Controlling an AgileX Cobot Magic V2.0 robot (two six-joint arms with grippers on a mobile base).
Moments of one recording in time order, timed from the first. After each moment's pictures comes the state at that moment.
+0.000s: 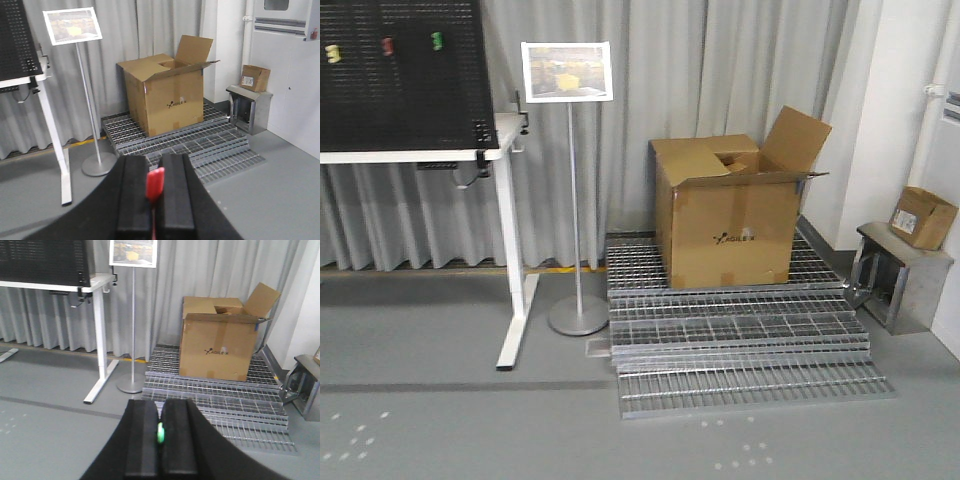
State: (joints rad) left arm -0.15 0.51 -0.61 -0.65 0.32 0.63; right arm -0.08 0.46 -0.62 0.64 0.46 -0.66
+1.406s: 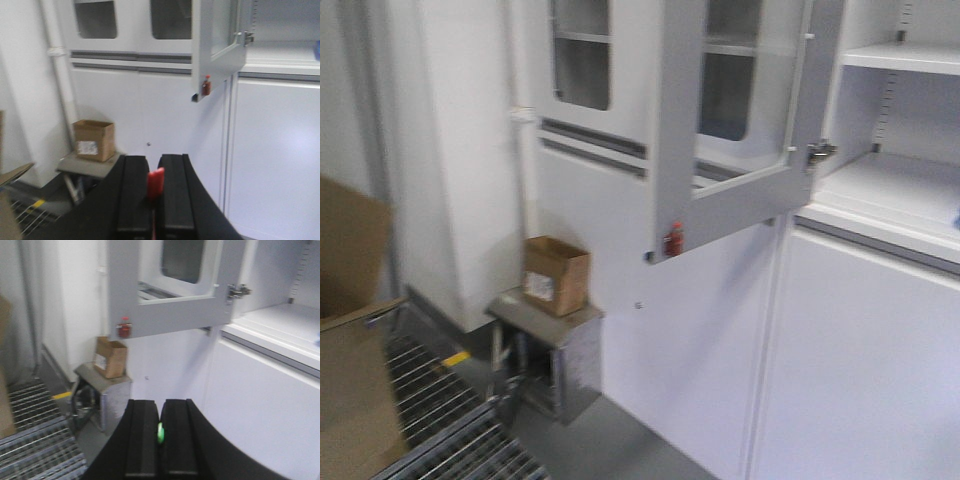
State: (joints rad) left arm -0.15 0.51 -0.61 -0.65 0.31 0.63; right arm -0.08 0.46 -0.62 0.64 0.46 -0.66
